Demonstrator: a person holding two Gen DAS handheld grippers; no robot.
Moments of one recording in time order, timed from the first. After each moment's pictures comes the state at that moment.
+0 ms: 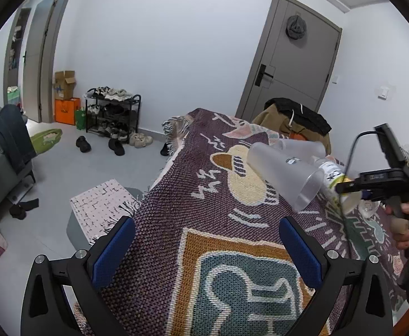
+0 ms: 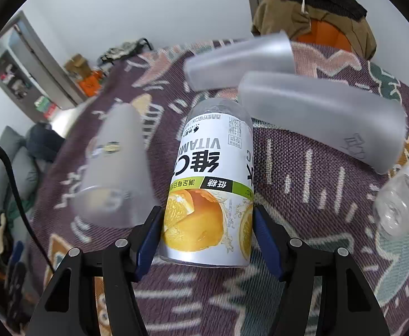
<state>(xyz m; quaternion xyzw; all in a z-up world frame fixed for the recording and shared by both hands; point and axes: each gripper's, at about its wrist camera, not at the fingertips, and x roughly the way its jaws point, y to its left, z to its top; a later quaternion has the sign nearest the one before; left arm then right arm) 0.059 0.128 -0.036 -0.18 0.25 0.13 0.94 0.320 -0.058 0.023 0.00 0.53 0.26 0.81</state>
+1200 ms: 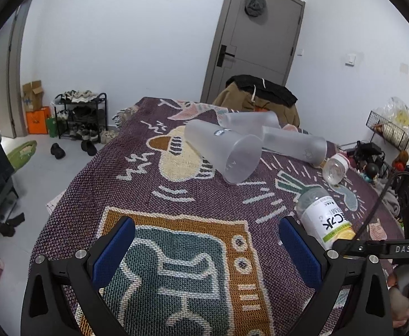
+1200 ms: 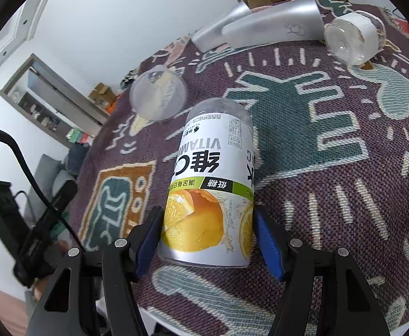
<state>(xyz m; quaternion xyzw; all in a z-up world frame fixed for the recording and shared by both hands) 0.066 0.040 -0.022 -0.12 0.29 0.05 0.95 0.170 -0.135 -0.015 0.13 0.52 0.29 0.79</state>
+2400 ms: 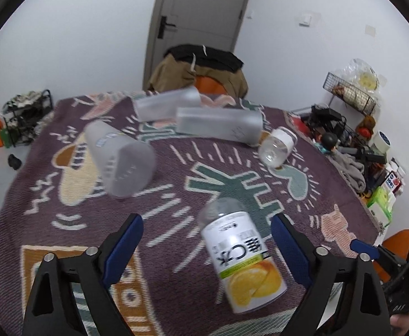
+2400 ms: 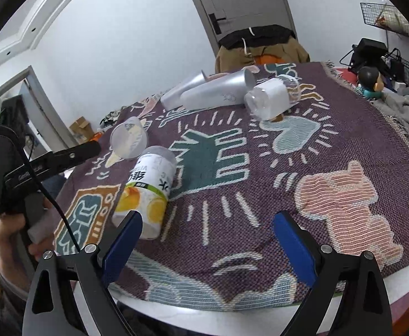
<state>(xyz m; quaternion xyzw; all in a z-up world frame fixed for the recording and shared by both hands) 0.153 -0.063 0.007 -0.09 0.37 -0.08 0.92 0.110 -0.244 0.028 0.09 0.39 0.21 0.89</state>
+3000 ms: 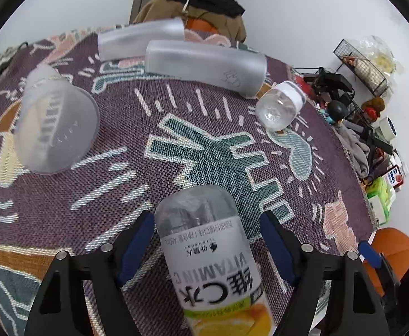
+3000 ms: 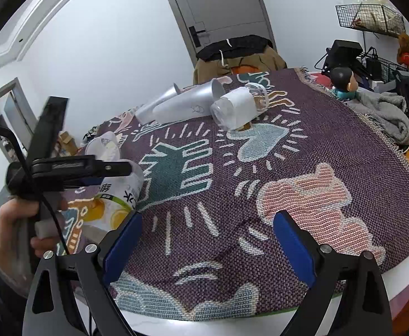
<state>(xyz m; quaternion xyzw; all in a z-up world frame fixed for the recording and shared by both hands) 0.224 -0.089 -0.042 -0.14 0.50 -0.11 0.85 0.116 -0.267 0.019 0.10 0.37 0.17 0.91</state>
